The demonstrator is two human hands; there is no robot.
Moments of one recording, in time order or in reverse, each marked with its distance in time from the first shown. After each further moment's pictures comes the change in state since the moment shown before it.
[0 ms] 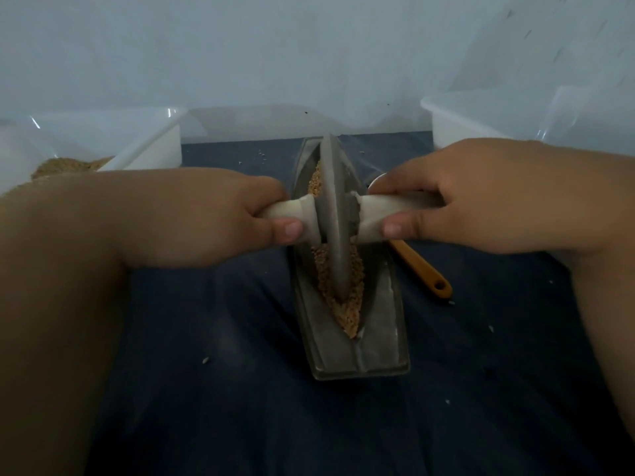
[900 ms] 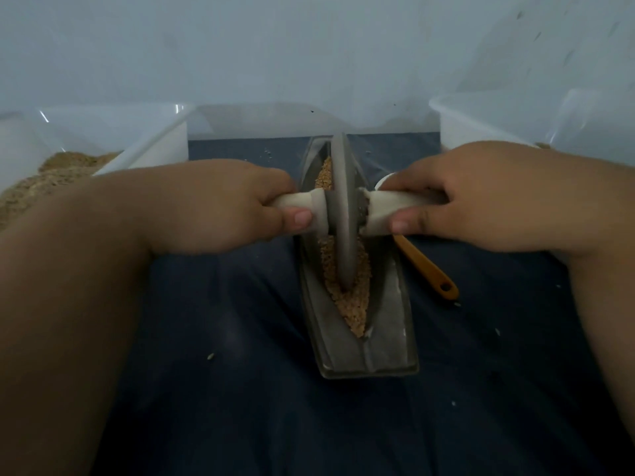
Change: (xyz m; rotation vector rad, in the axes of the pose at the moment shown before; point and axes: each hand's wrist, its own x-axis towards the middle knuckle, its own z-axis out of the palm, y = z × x) left_hand 0.006 -0.002 0.001 0.000 0.054 0.045; right_hand 0.006 0.004 0.006 0.007 0.006 0.038
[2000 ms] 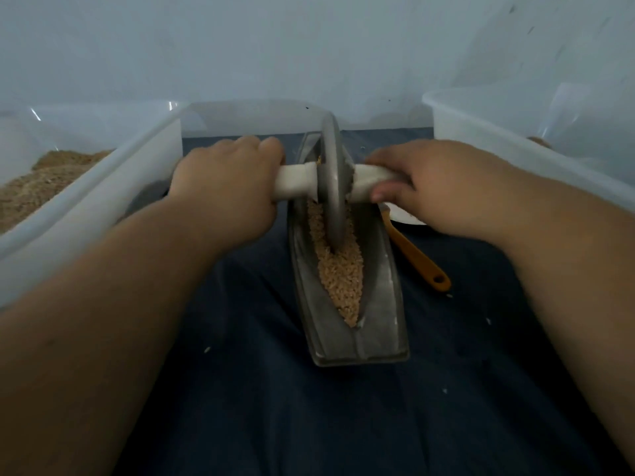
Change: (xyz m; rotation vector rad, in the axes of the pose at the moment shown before) left_hand 0.028 -0.006 0.034 0.383 0.456 -0.180; right_hand 0.025 0.016 0.026 -0.061 0.208 0.006
